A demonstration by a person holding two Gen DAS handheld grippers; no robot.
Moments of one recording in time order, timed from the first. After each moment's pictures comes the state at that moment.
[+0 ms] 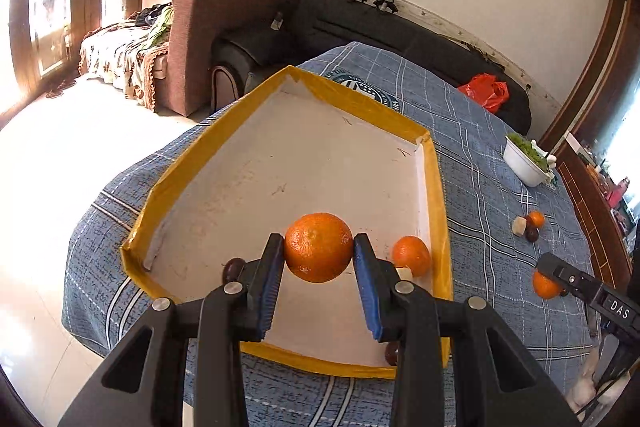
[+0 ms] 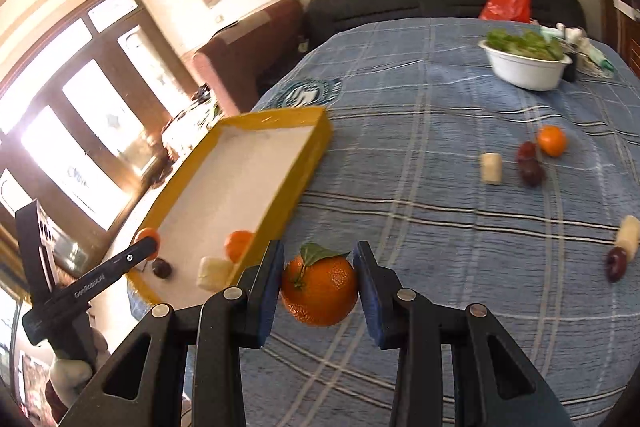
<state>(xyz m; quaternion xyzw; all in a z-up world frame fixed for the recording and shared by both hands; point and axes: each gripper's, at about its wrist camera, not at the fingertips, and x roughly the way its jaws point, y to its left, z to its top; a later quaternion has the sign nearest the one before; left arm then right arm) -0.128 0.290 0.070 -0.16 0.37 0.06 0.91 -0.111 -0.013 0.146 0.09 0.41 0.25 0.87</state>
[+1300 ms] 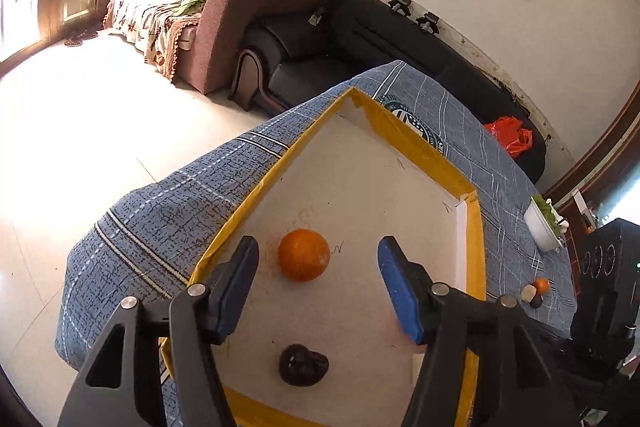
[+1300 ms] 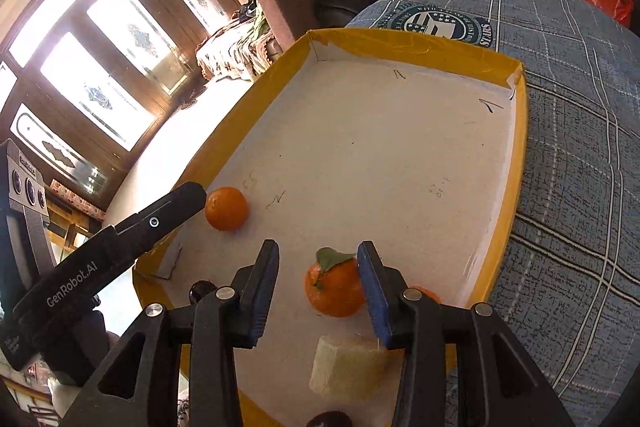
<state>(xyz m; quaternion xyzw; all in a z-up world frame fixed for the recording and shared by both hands) -0.101 0.364 0.067 -0.25 0.37 0.09 0.89 -0.047 0.165 0.109 0.02 0.50 0.33 0.80</state>
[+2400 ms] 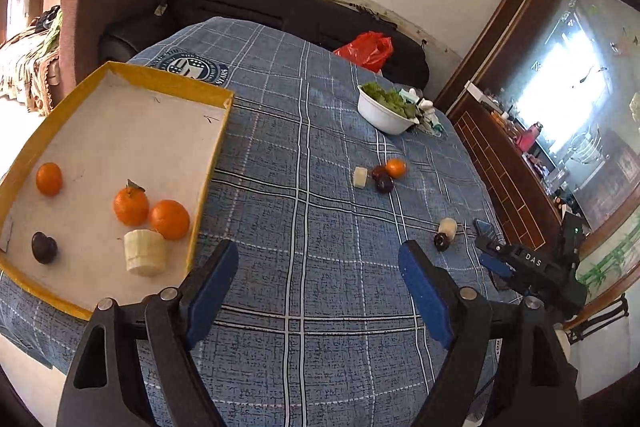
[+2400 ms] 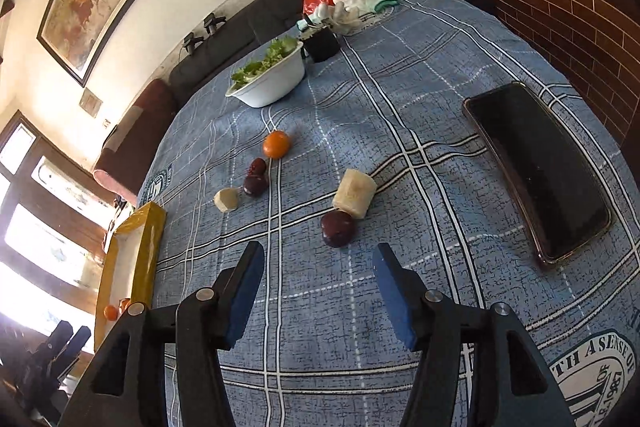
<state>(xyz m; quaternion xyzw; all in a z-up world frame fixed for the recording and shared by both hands) -0.130 0.137 0.116 -0.15 0.40 -0.14 0.89 -0.142 -0.263 0.129 0.27 0.41 0.02 0.87</state>
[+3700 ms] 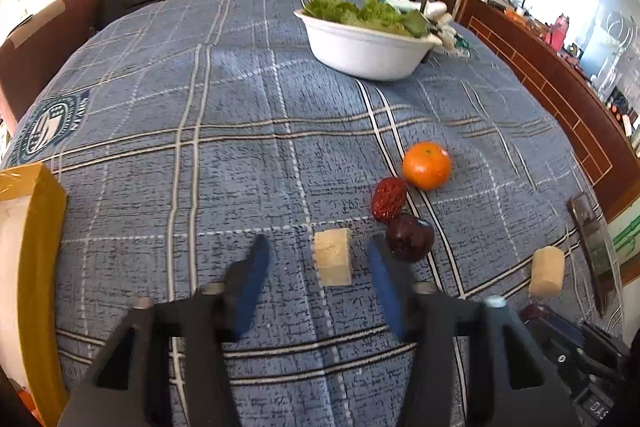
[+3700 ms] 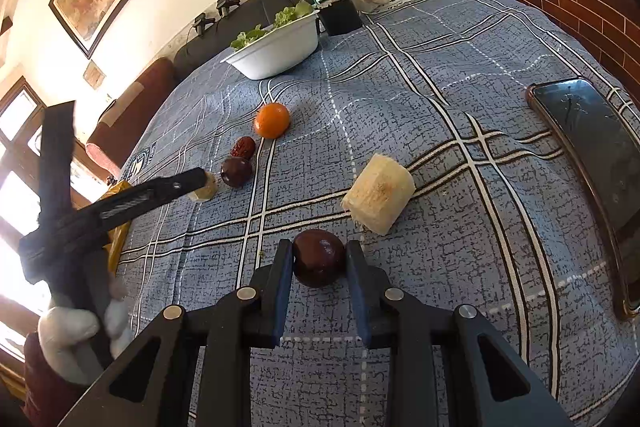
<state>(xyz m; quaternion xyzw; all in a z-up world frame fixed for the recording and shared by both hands) 0.071 -0.017 0.014 0.03 0.47 -0.16 0.87 -0.096 -0.232 0.076 0.22 0.41 0.05 0.89</state>
